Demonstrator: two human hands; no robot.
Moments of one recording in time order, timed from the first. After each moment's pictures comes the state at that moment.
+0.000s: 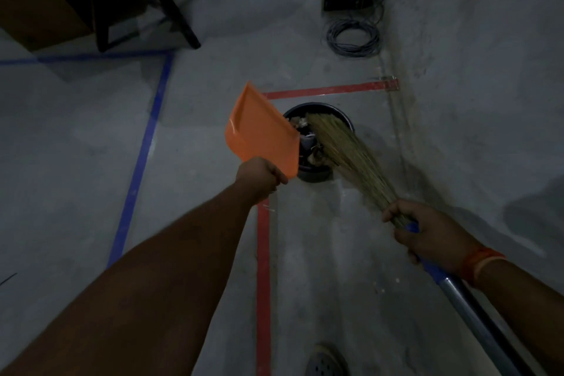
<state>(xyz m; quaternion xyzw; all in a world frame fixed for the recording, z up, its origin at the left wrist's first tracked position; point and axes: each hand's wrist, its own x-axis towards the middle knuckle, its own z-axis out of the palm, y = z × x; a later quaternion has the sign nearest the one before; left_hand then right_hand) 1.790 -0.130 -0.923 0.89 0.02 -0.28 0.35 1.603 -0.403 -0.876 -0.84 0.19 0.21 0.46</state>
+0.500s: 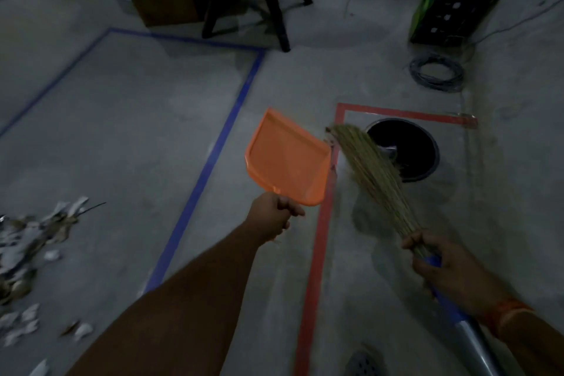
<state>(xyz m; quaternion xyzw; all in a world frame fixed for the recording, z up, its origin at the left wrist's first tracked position) 1.655 0.094 -0.909 0.82 0.12 -0.25 0.50 1.557 -0.224 -0.849 -0.84 0.13 0.22 0.48</state>
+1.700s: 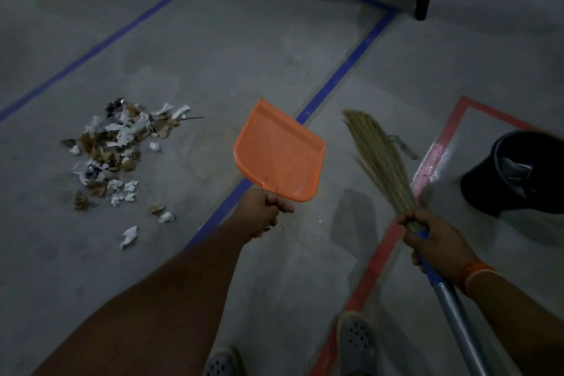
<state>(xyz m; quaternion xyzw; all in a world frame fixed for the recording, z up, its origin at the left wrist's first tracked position) 1.501 0.332 -0.952 0.75 0.31 -0.19 0.55 1.581 -0.004 -0.909 -0.86 0.02 0.30 0.42</state>
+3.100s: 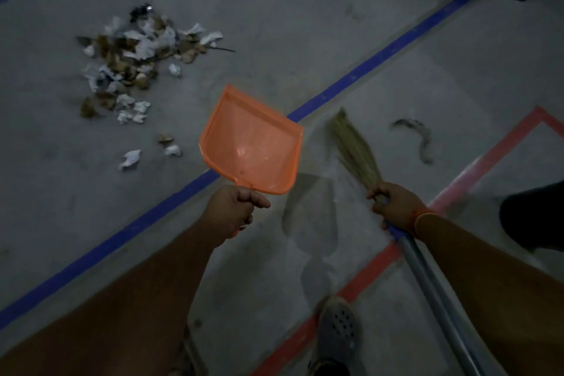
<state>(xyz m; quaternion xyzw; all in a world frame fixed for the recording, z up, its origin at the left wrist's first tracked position) 1.404 0.356 -1.021 0.65 0.45 -0.13 0.60 1.644 0.091 -1.053 -0.88 -0.14 0.41 0.20</state>
